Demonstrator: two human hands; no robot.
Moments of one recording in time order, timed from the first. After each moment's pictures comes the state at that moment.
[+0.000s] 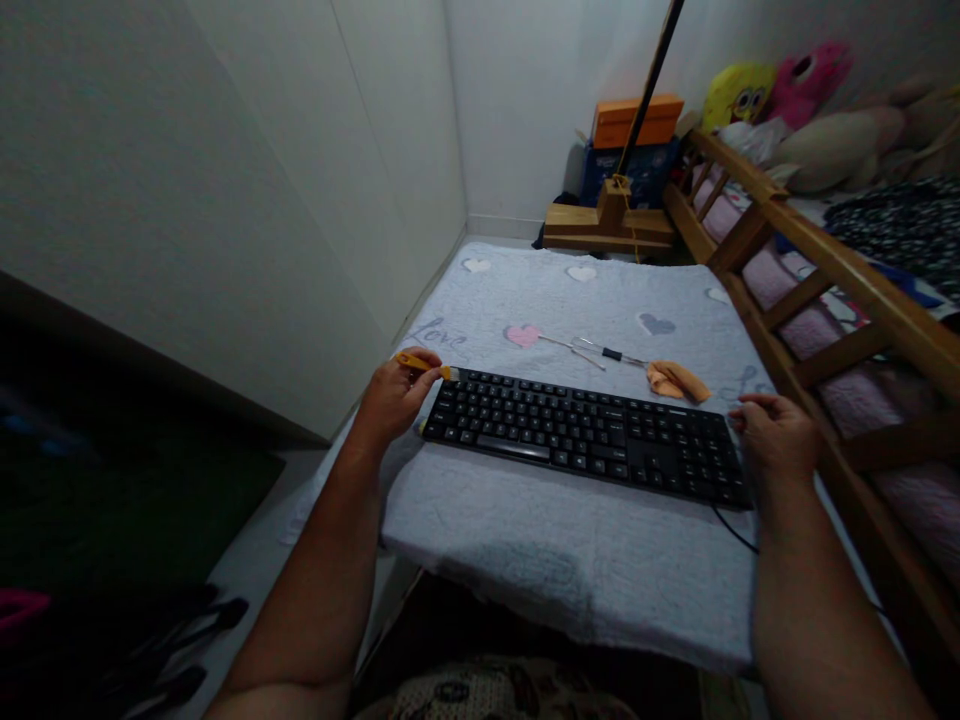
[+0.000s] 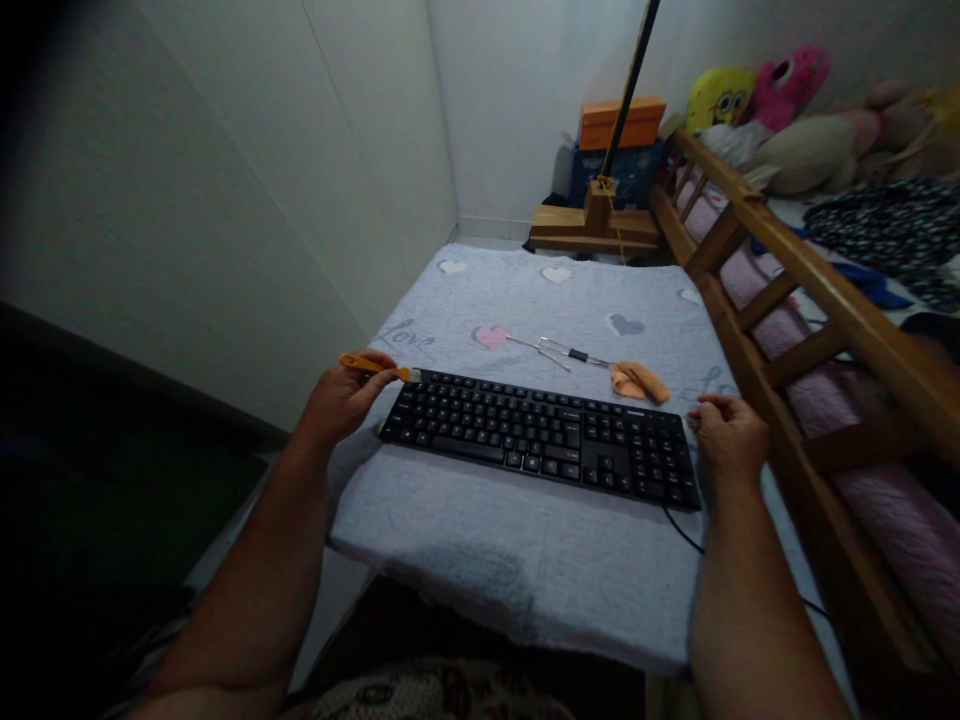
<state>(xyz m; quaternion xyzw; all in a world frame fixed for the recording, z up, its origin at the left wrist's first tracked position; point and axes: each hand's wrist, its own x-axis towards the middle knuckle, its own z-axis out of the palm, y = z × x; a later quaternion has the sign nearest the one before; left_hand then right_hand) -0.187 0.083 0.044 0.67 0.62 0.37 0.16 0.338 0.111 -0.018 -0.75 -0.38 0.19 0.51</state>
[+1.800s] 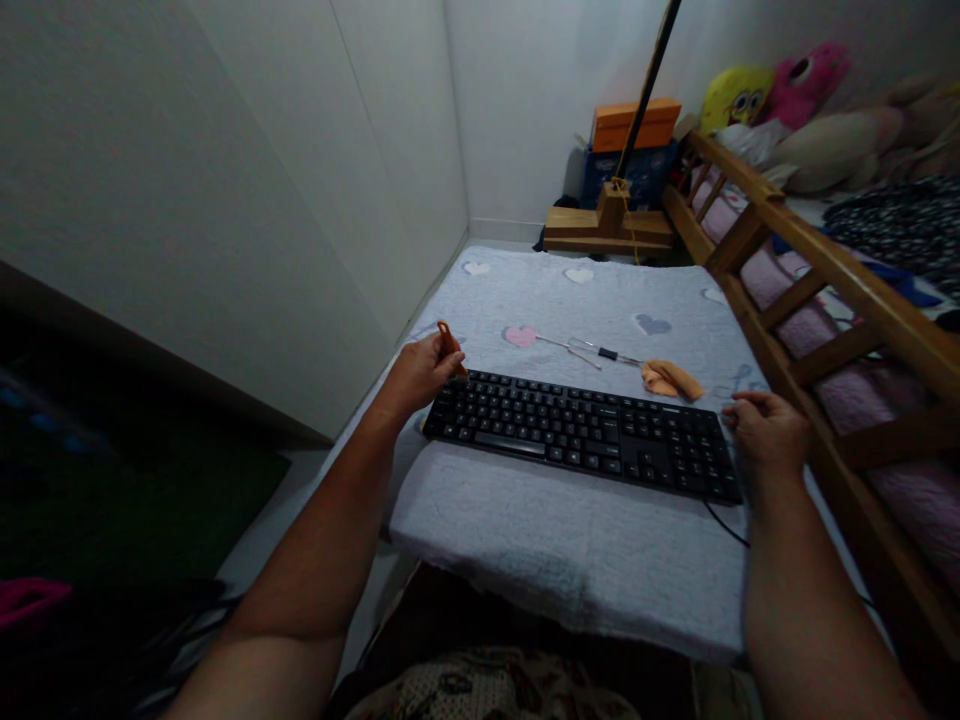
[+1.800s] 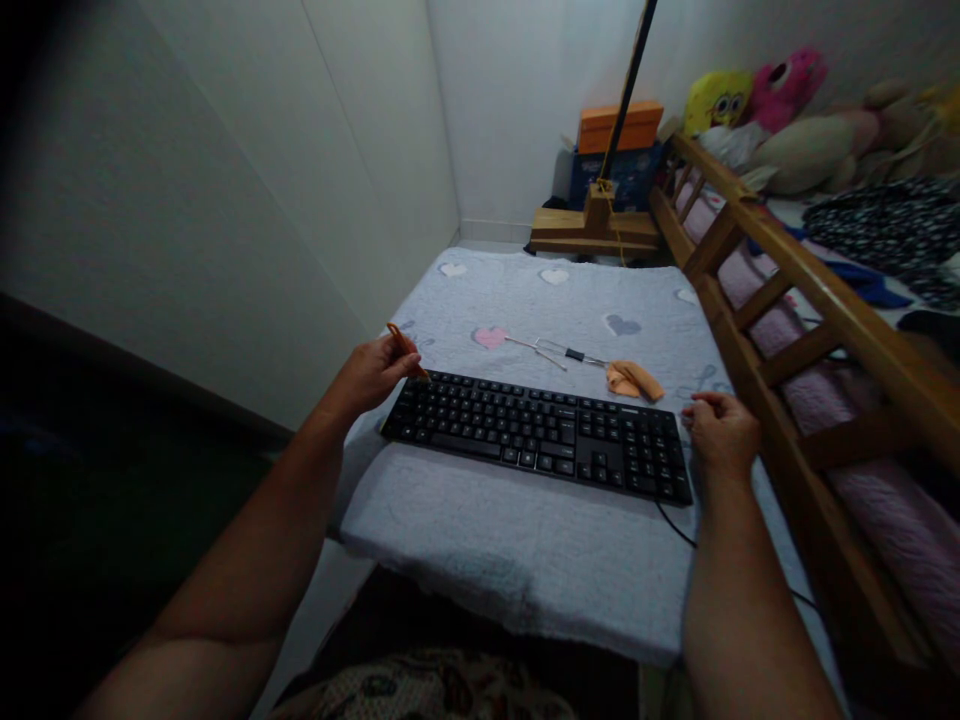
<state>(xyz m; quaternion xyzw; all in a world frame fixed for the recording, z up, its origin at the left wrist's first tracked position) -0.165 0.116 0.059 0.69 0.62 0.31 0.20 0.341 0.115 -0.025 -0.74 -0.37 0.20 0.52</state>
